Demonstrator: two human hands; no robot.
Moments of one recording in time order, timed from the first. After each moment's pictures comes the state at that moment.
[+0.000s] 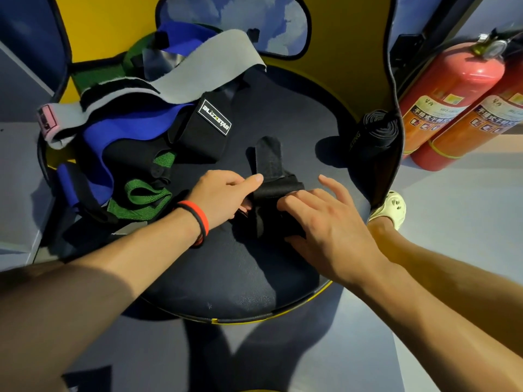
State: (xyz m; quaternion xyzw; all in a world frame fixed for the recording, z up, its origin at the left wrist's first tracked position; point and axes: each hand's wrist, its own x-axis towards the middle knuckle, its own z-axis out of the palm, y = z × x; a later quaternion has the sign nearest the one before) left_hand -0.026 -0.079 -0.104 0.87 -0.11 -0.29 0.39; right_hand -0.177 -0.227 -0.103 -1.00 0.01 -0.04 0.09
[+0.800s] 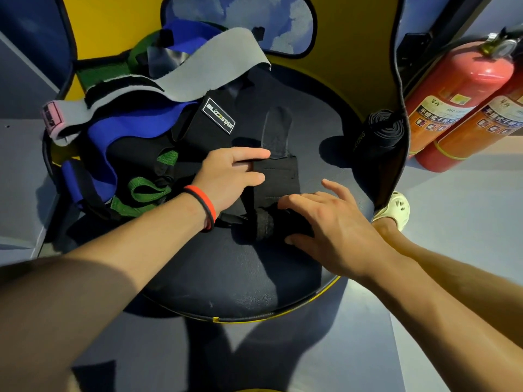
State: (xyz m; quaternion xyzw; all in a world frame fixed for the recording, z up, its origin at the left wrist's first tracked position) left_hand -0.008 -0.088 -0.112 0.78 -0.16 -0.28 0.53; right_hand -0.172 -0.239 -0.104 -0.98 0.01 0.03 0.17
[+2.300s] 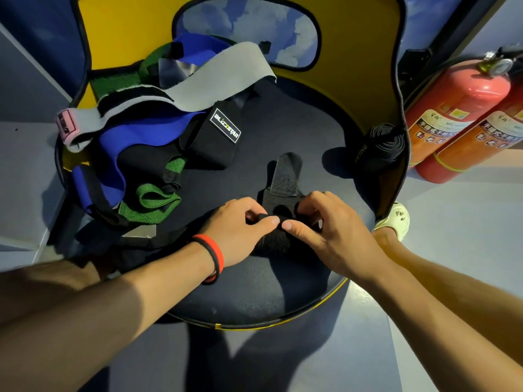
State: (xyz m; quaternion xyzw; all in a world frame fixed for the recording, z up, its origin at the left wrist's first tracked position) left_hand -0.058 -0.064 -0.107 0.87 -0.18 -0.30 0.34; right_hand -0.170 -0.243 -0.117 -0.93 0.13 -0.03 0.34
